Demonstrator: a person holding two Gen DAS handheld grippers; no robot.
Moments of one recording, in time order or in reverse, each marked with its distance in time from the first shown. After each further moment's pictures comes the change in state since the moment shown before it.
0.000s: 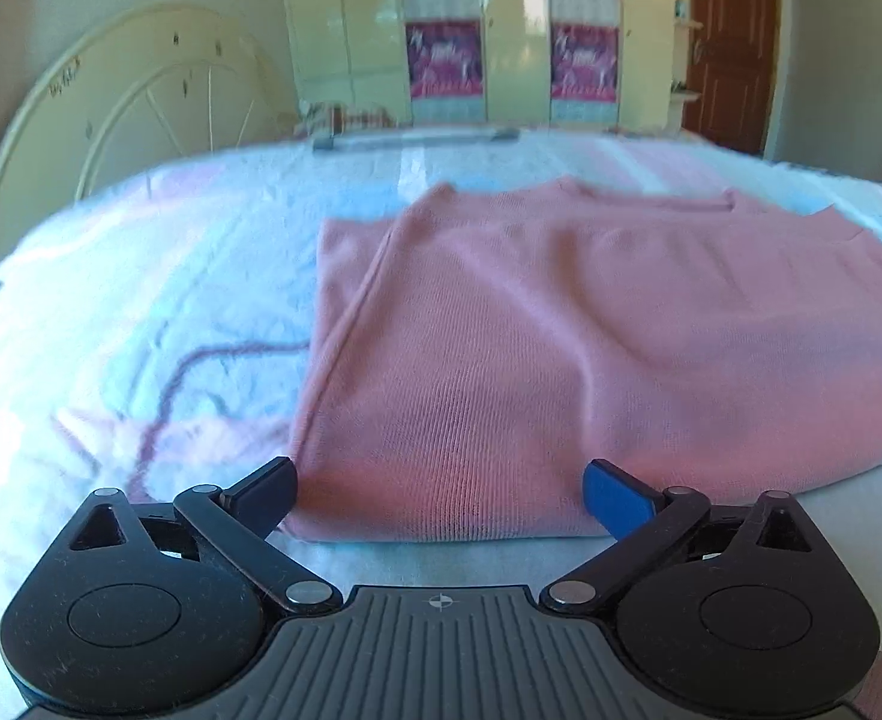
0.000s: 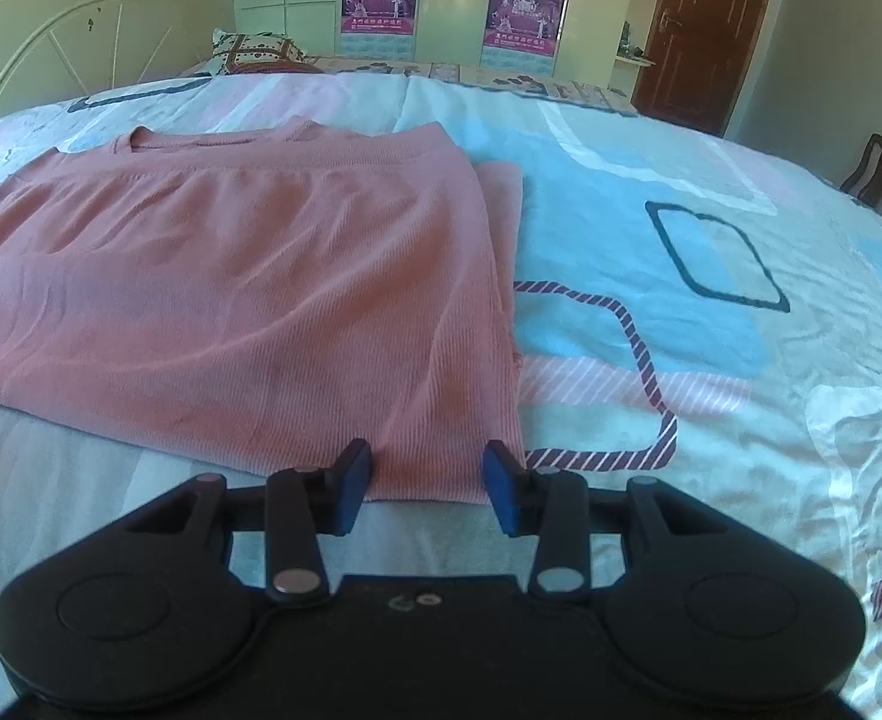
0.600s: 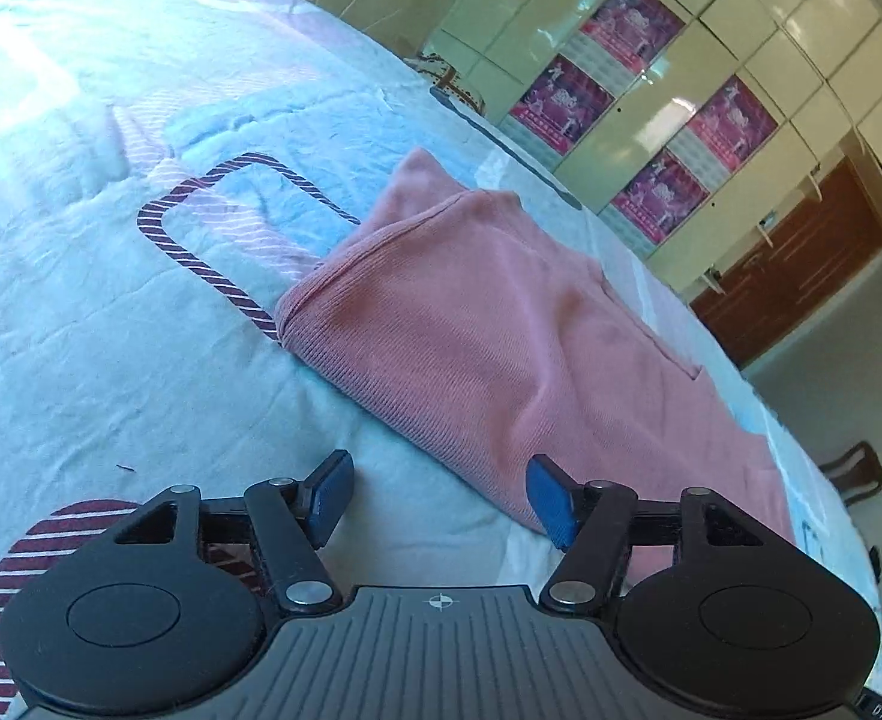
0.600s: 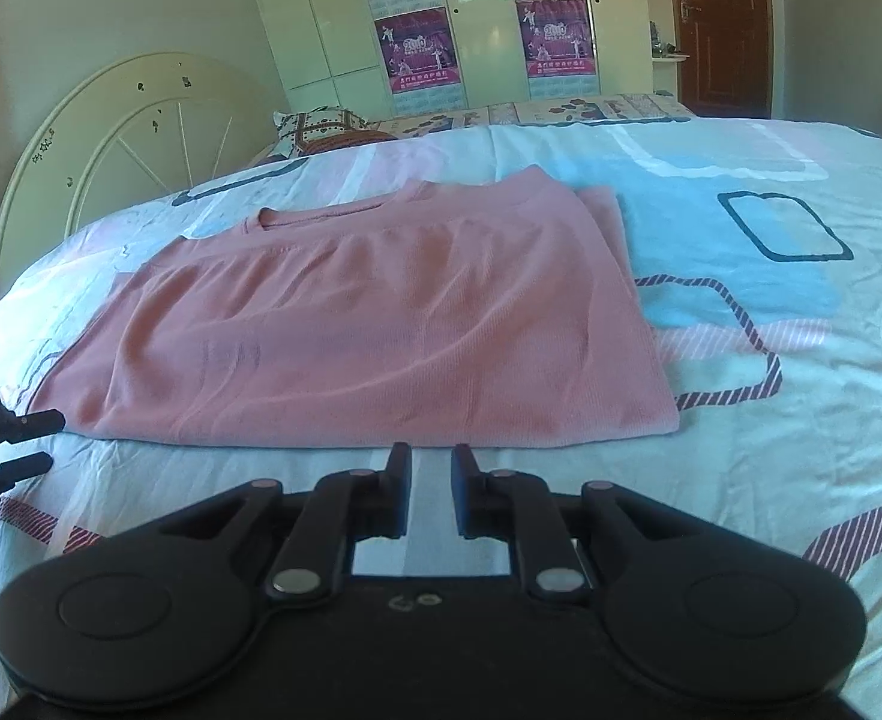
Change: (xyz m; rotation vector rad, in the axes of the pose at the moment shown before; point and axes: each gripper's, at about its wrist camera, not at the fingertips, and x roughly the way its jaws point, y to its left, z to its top) left arm -0.006 0.035 -0.049 -0.704 0.032 -0.207; right arm -0.046 0.027 -0.016 0.171 -0.075 0.243
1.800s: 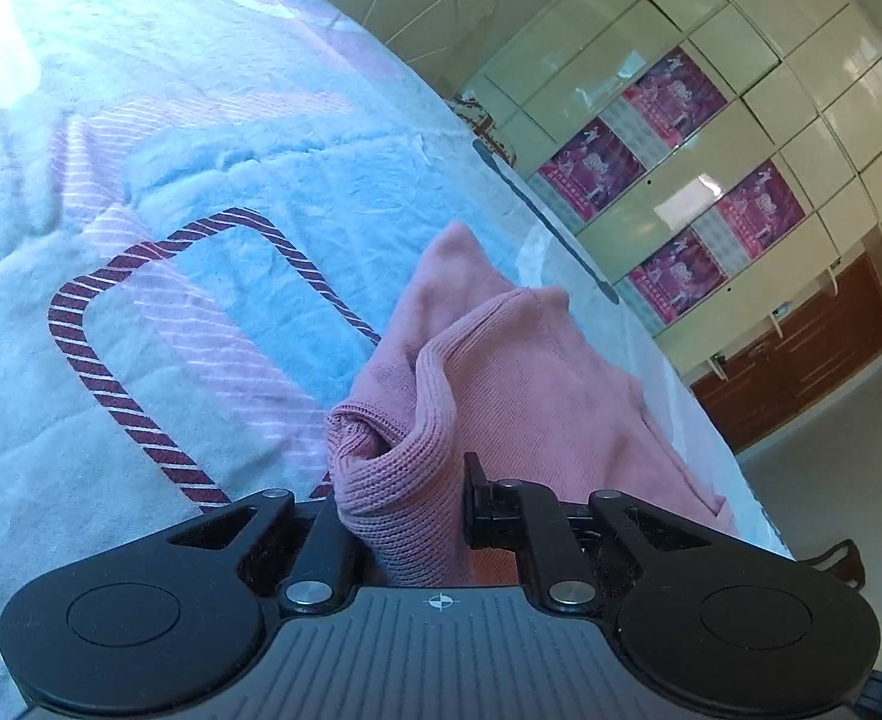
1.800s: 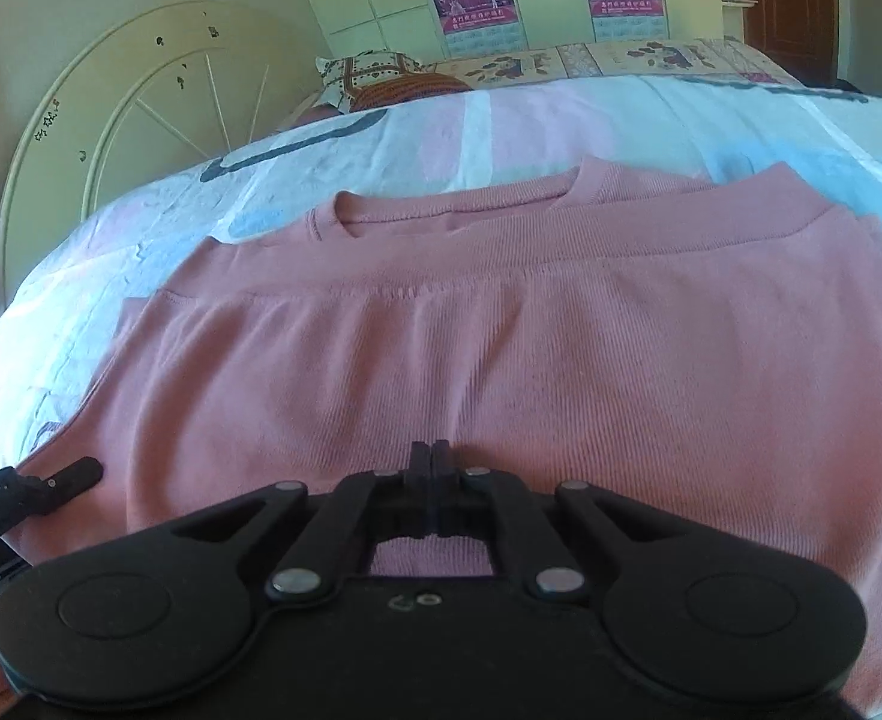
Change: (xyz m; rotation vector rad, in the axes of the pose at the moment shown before) left arm 0.094 0.005 0.068 -0.128 -0.092 -0.005; right arm 0.142 0.090 0.081 0.010 0.114 0.102
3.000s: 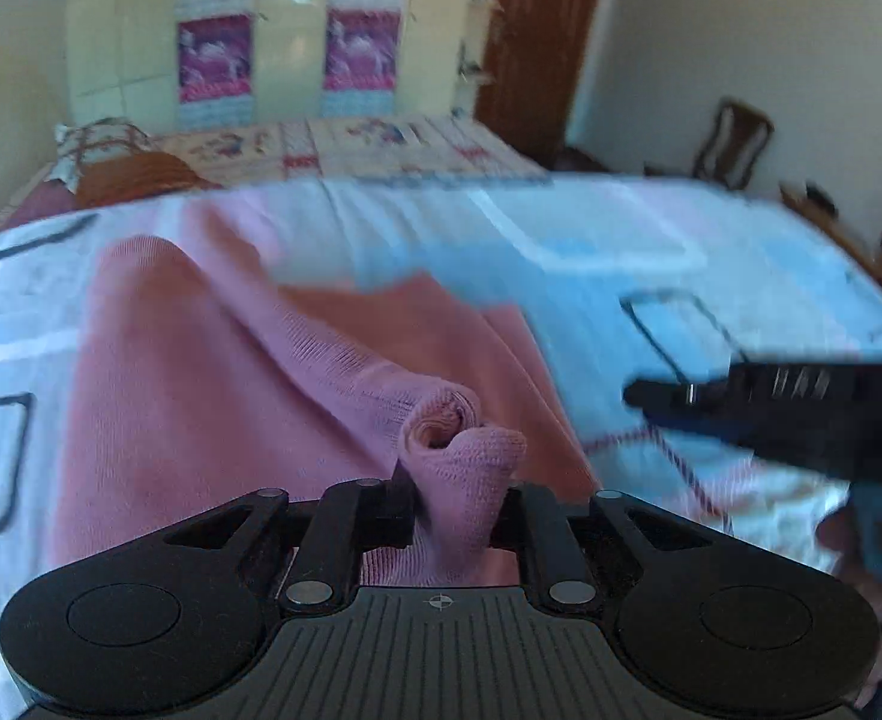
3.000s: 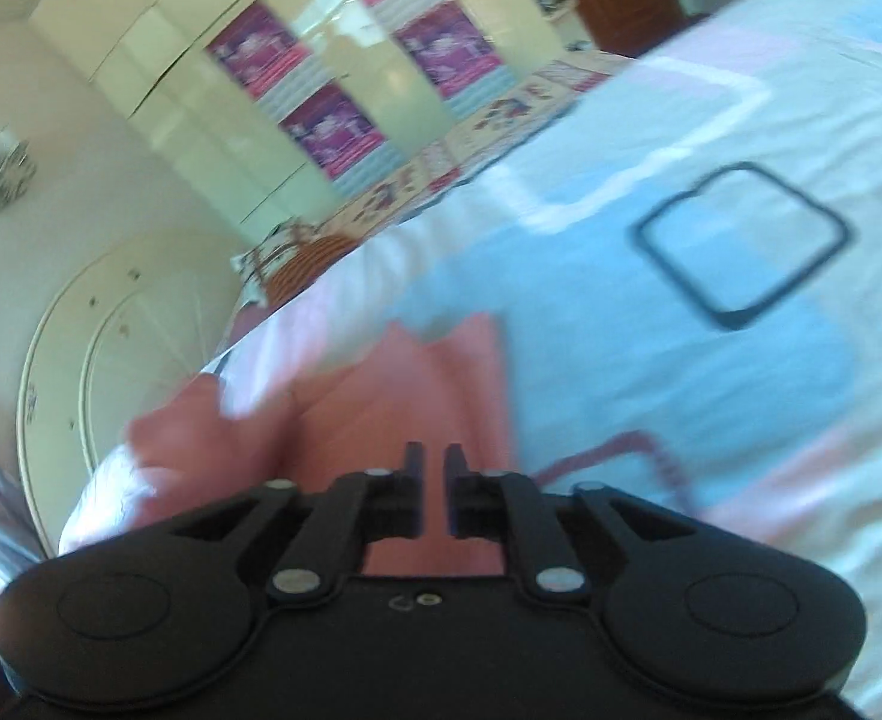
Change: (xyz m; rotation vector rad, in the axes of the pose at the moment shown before) left arm 0.003 -0.347 -0.202 0.940 0.326 -0.142; right arm -0.120 -0.250 -0.002 0.452 -0.231 0.067
